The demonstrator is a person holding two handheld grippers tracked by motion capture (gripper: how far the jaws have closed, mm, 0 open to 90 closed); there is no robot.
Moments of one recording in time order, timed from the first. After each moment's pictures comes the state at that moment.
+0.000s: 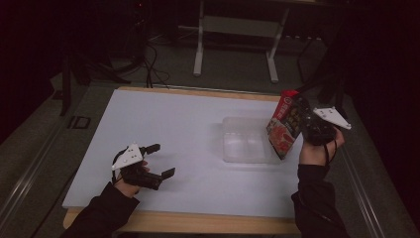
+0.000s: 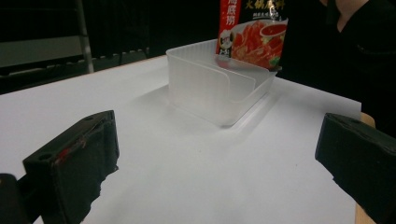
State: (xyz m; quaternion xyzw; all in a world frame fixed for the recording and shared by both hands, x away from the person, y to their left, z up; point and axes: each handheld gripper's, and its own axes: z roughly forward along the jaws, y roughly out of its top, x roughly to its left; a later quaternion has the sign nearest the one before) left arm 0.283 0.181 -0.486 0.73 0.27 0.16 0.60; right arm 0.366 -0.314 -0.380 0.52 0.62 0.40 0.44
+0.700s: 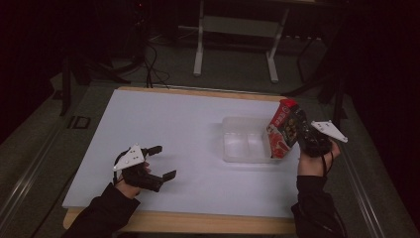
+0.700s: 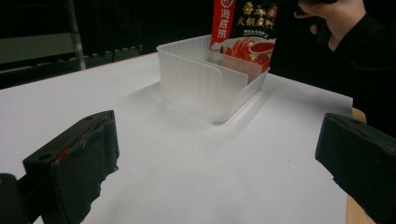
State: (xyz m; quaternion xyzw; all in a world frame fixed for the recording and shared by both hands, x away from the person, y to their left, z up) left arm 0.282 0.178 -0.488 0.74 0.27 0.15 0.60; right arm 0.355 -0.323 -0.416 0.53 0.62 0.41 0.41
